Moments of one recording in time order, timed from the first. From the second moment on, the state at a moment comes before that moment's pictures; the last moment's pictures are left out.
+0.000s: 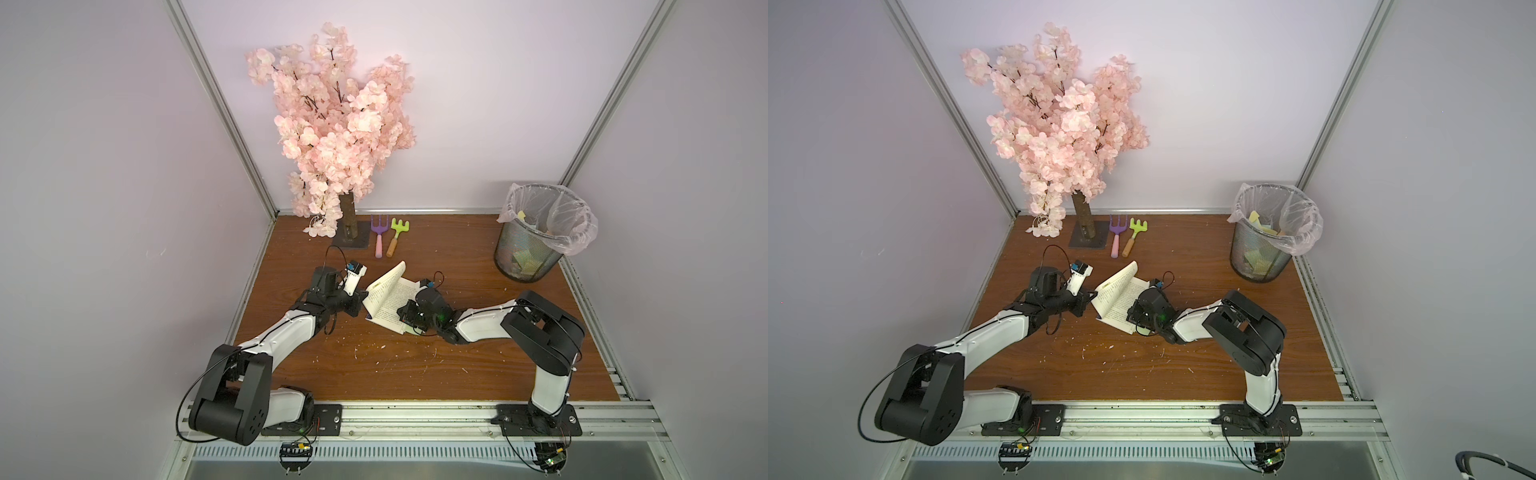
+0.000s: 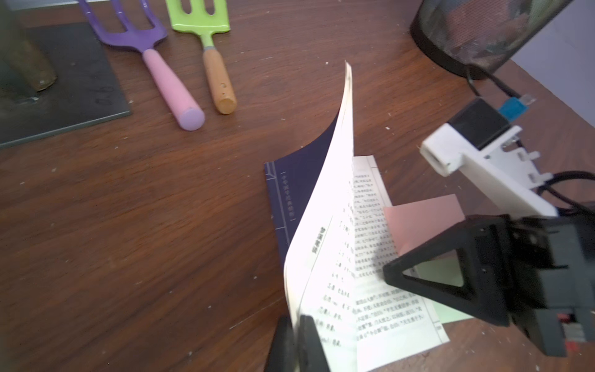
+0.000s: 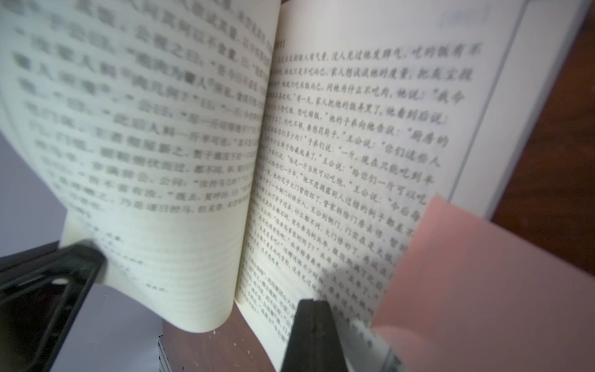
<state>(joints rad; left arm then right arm) -0.19 1.31 0.58 0.01 0.43 0.13 0.84 1.88 0.83 0.40 -0.04 1.14</state>
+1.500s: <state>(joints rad) -0.14 1.42 0.54 0.05 0.38 0.14 0.71 1.32 0.49 0.14 -0.12 0.96</state>
